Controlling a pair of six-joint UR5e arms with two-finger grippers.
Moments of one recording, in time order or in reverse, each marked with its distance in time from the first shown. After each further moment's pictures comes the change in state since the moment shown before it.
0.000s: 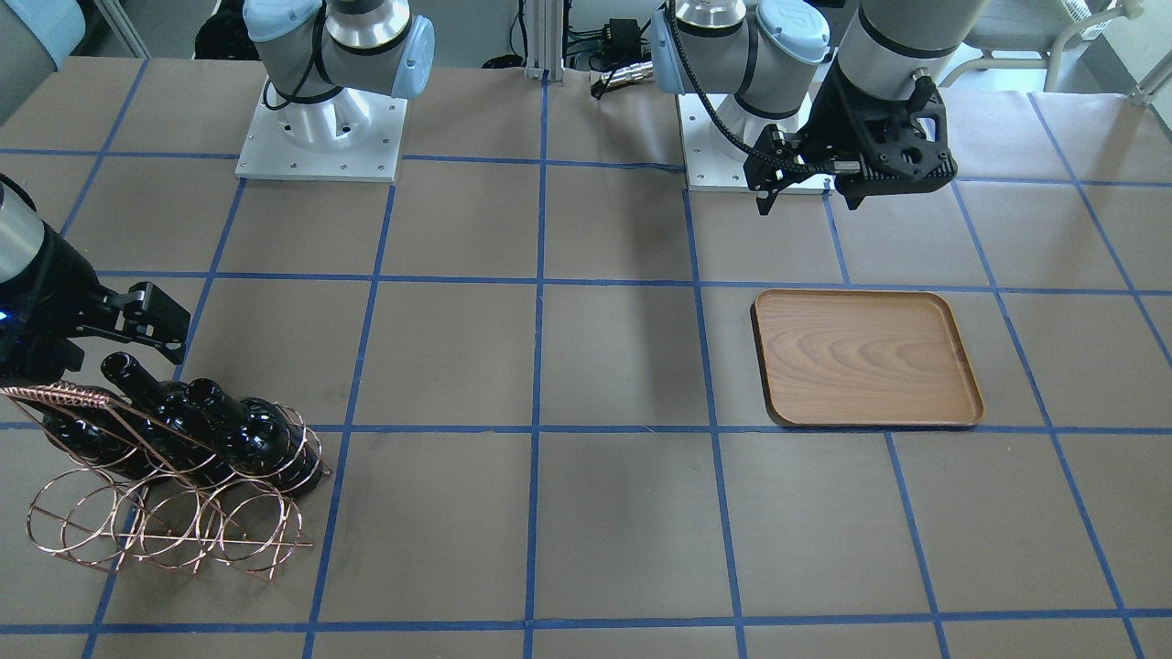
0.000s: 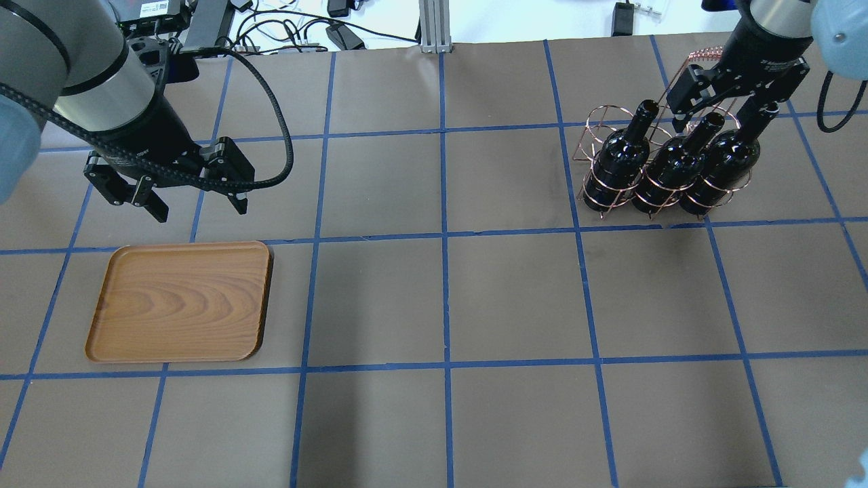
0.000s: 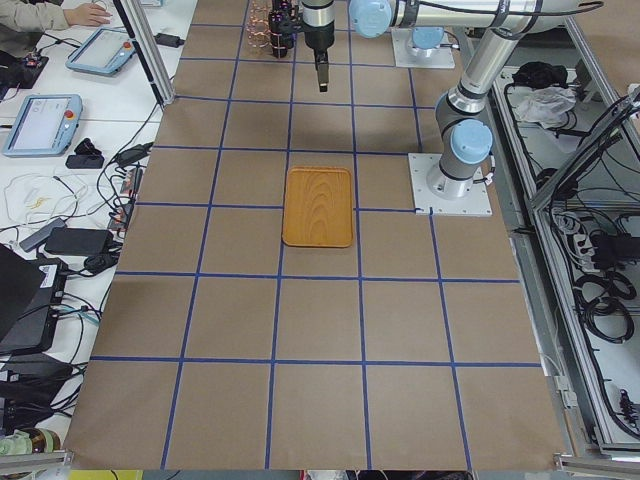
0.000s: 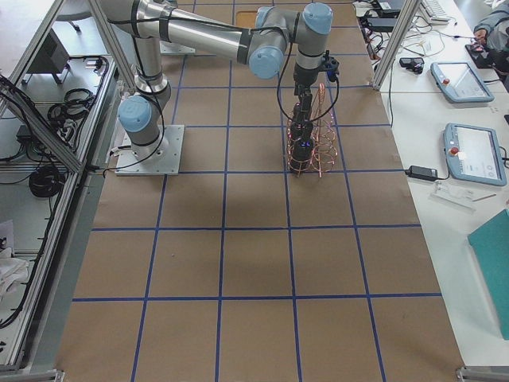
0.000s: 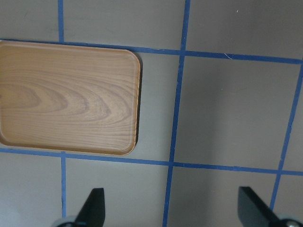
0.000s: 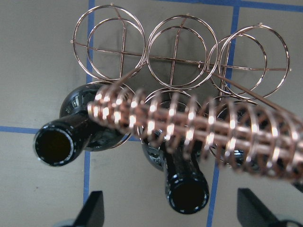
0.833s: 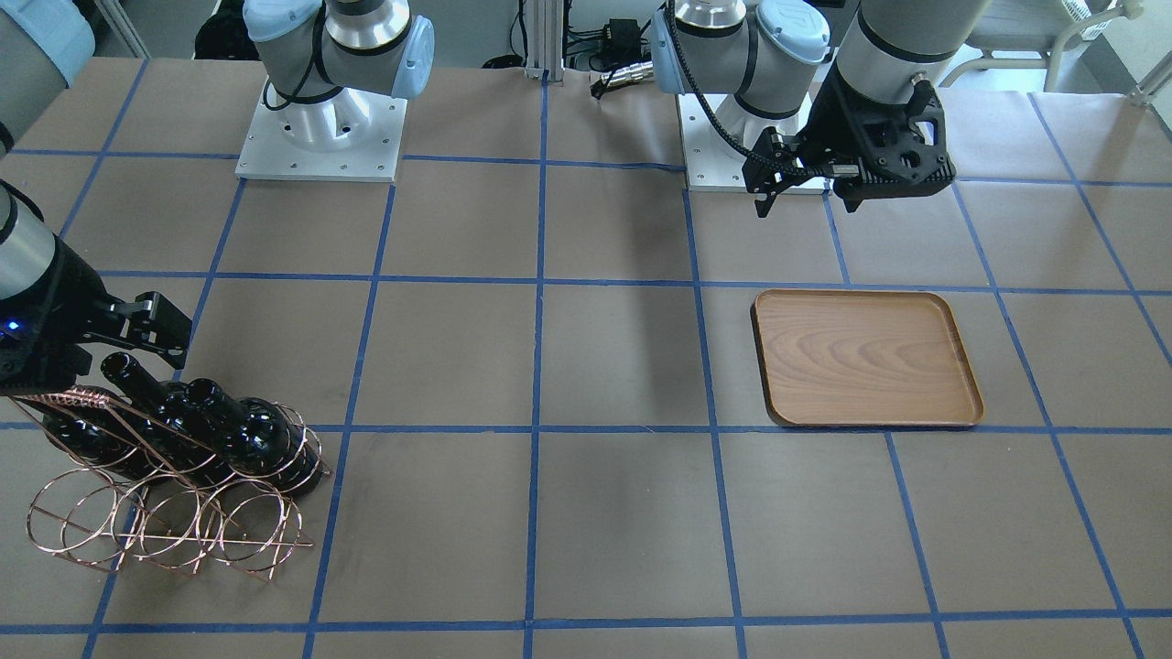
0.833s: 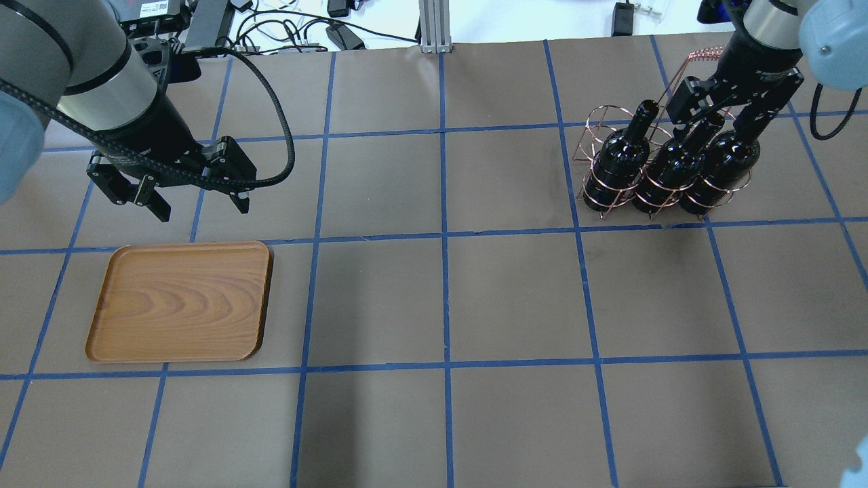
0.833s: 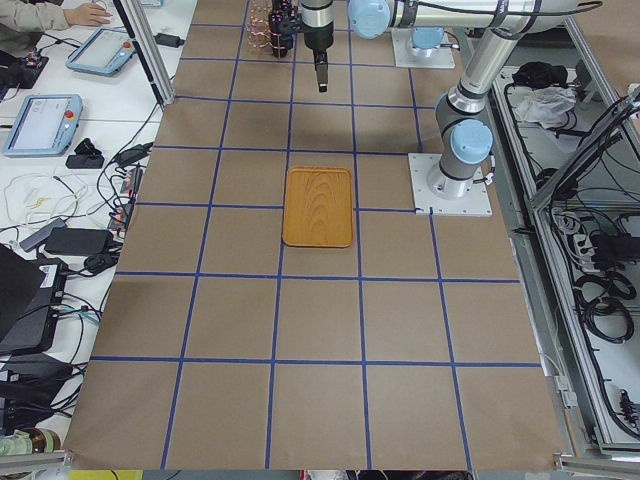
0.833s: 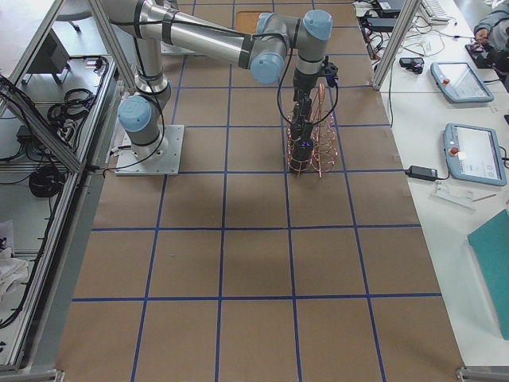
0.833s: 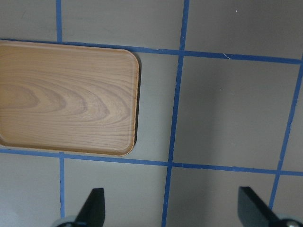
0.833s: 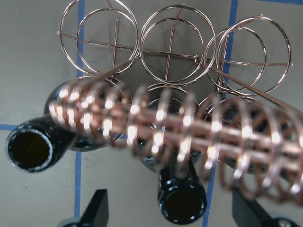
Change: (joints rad) left arm 0.000 -0.005 0.001 0.002 -0.004 0.000; right arm 0.000 0.010 0.020 -0.014 -0.022 -0.003
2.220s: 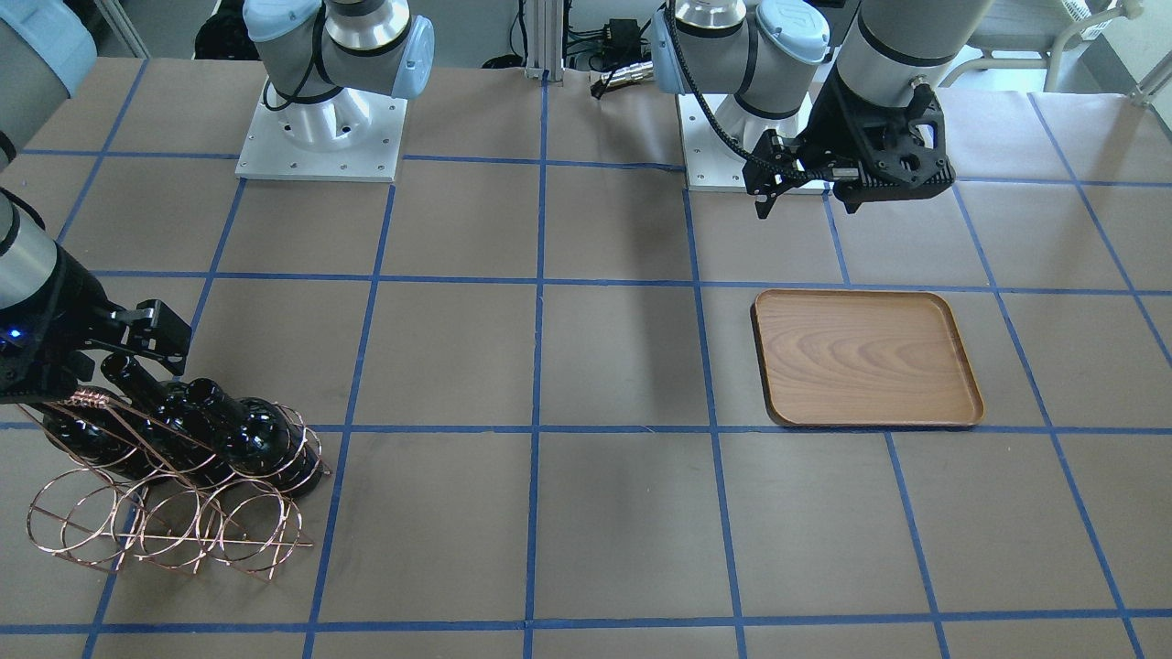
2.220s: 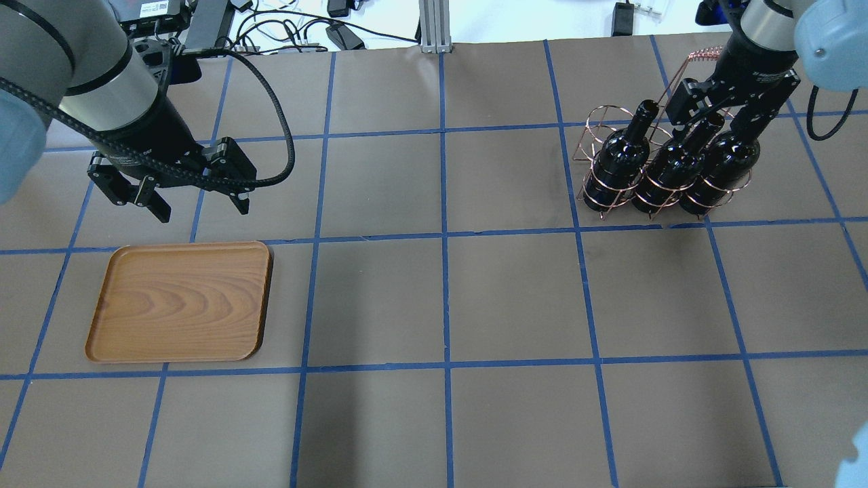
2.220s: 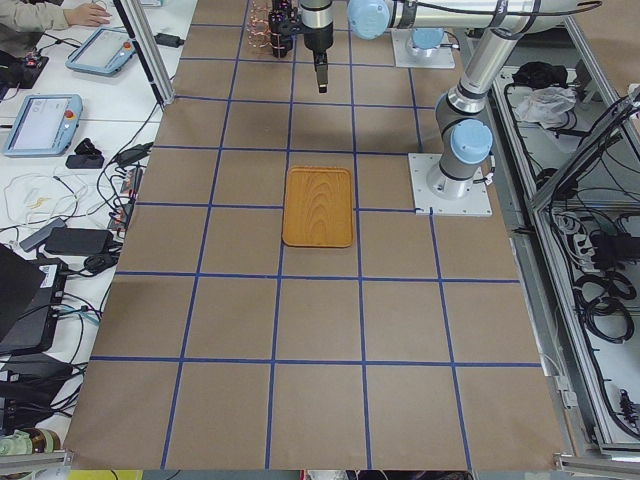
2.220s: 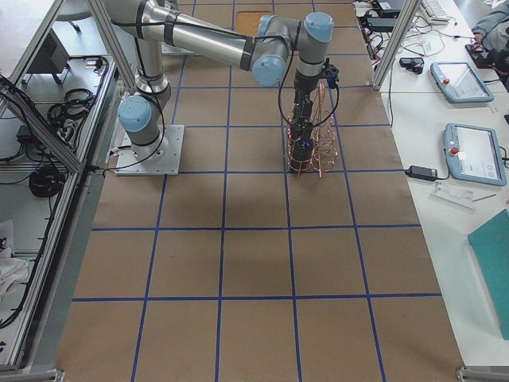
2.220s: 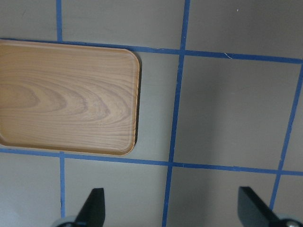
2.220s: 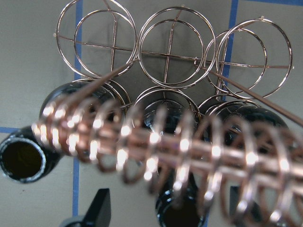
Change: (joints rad) left arm 0.001 -0.002 -0.001 -0.001 0.002 0.000; right arm 0.000 0.008 0.000 -0.009 -0.002 0.000
